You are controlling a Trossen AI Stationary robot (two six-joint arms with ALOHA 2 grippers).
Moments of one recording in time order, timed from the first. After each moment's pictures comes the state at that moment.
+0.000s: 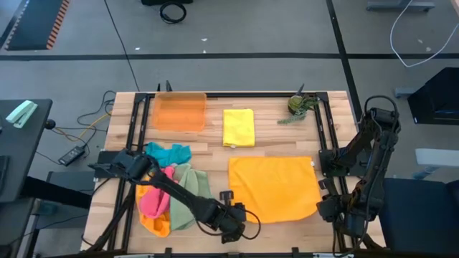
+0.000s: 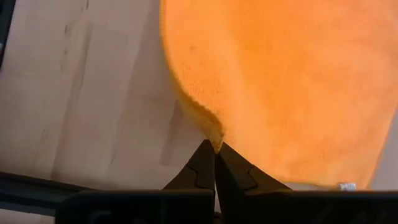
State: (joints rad) left arm -0.55 2.23 1.78 -0.69 -0.33 -0.51; right arm 1.25 1.38 0.94 -1.11 0.28 0.97
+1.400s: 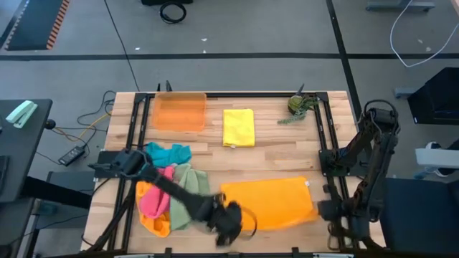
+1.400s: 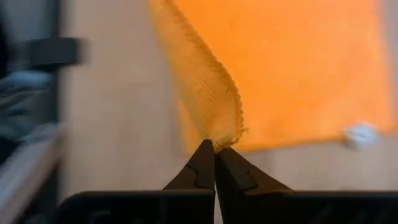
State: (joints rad) left arm -0.53 2.16 1.87 -0.90 -0.13 -0.67; right arm 1.32 1.38 0.84 -0.89 0.37 1.35
